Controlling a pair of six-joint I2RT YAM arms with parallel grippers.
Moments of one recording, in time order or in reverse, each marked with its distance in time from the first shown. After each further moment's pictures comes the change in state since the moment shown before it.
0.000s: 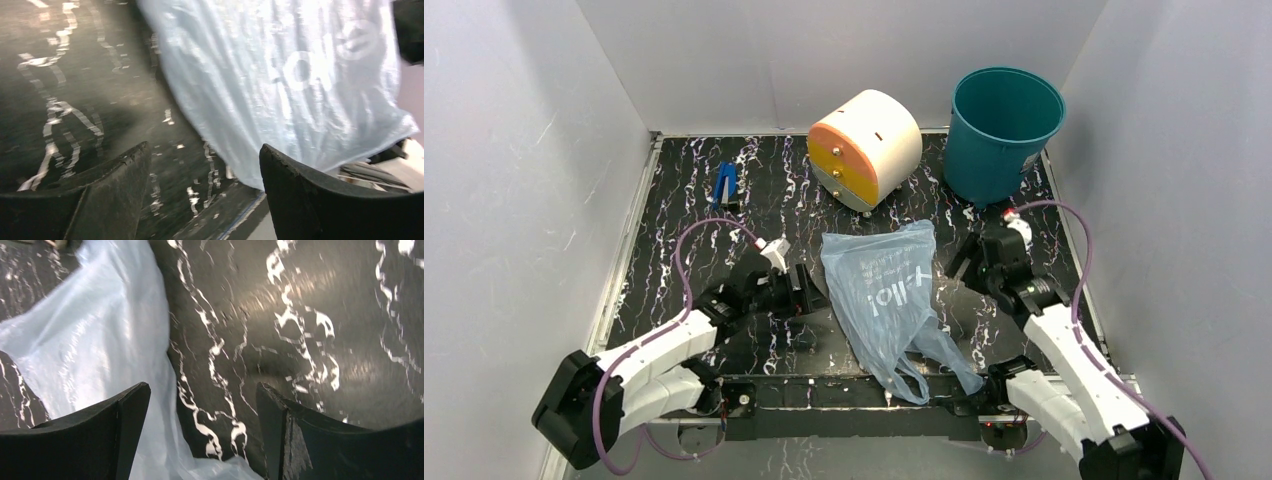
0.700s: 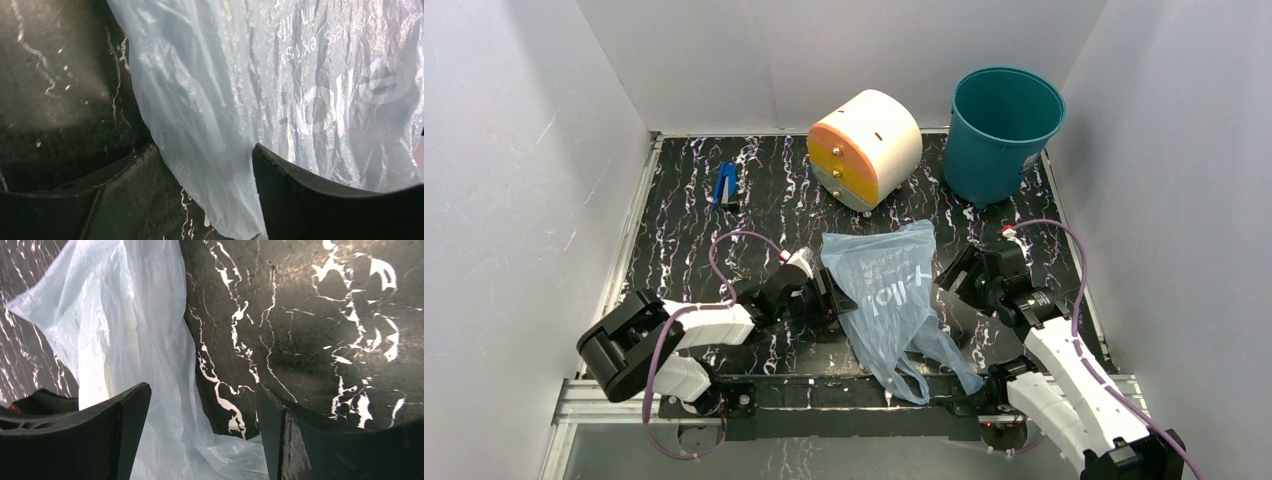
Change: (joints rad) left arm -0.207 0.357 -0.035 0.461 -0.167 -0.303; right arm 0.000 -0.123 -0.113 -0.034 -0.127 0.152
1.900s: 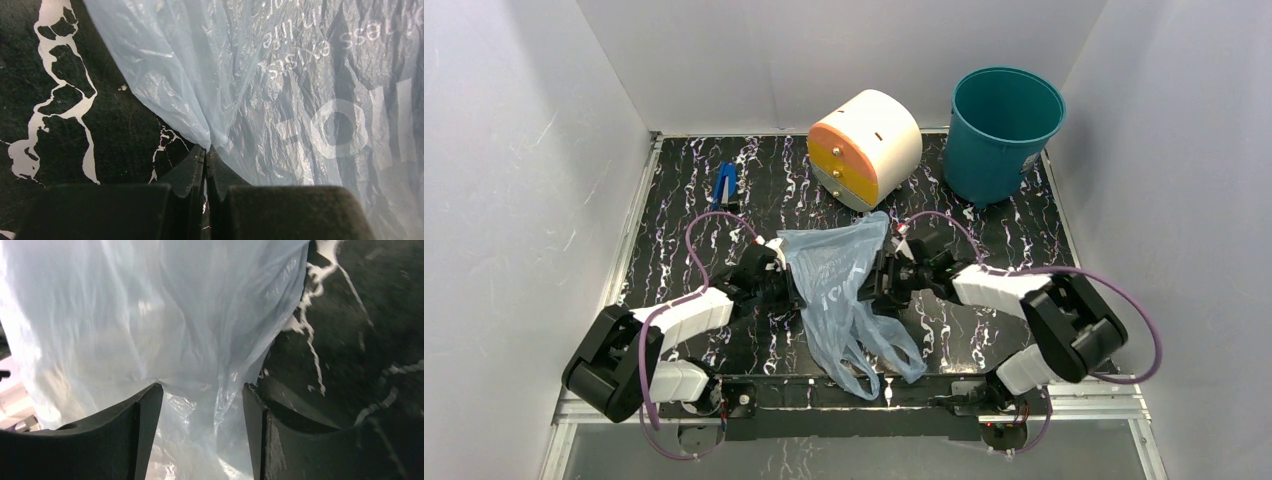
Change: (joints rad) left arm 0.299 -0.084 0.087 -0.438 0.104 0.444; right arm 0.262 0.701 0.013 0.697 -0.603 0.070
